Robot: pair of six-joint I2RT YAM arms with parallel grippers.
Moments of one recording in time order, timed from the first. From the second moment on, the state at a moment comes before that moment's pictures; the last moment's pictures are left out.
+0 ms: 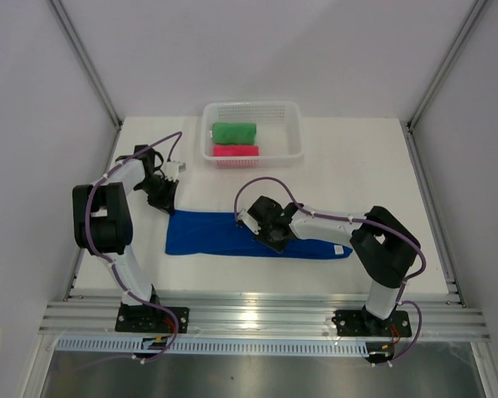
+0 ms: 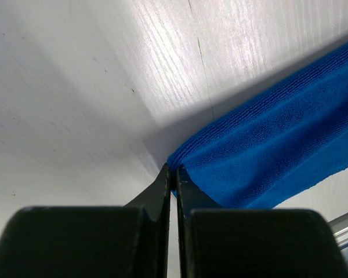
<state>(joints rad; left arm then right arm) 0.09 1.87 1.27 -0.84 0.34 0.44 0.92 1.79 1.12 -0.55 0.07 -0.23</state>
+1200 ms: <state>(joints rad) 0.05 1.50 1.18 -0.95 0.31 0.66 0.42 1.21 0.89 -0.61 0.14 0.46</state>
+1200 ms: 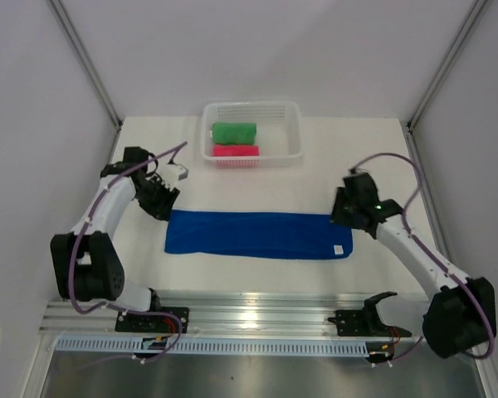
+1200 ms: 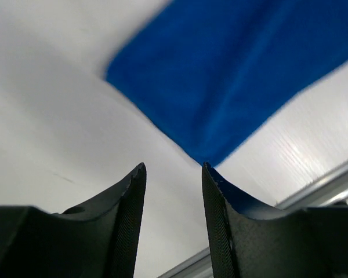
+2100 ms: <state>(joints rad) -0.18 1.28 0.64 -0.76 0.05 1.00 -0.08 1.12 0.57 -0.55 -0.10 0.70</state>
